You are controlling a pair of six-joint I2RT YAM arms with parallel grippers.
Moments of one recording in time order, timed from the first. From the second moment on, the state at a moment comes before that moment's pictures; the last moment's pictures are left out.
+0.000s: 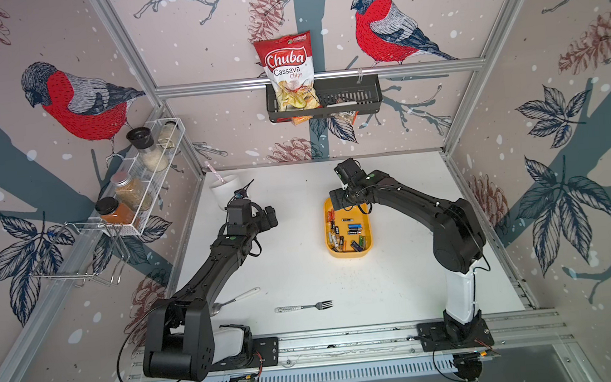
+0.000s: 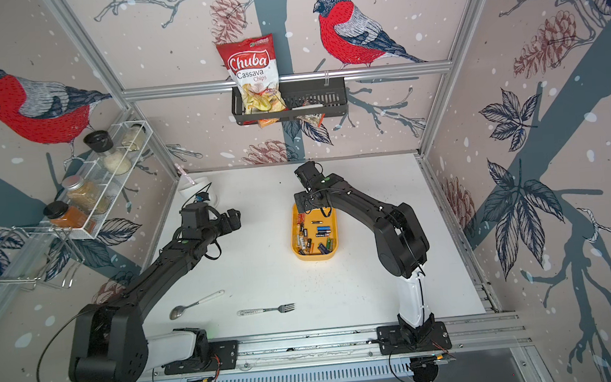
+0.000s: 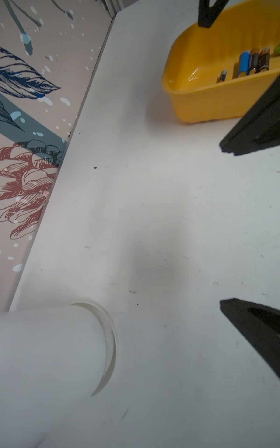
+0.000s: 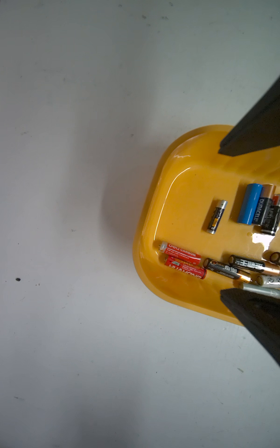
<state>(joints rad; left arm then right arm) -0.16 1.31 0.76 -0.08 0.05 -0.37 0.66 1.98 1.67 -0.71 0.16 0.29</state>
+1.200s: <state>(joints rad) -0.62 1.86 1.29 -0.30 0.02 -0.44 0.38 1.75 1.42 -0.76 0.20 0.29</state>
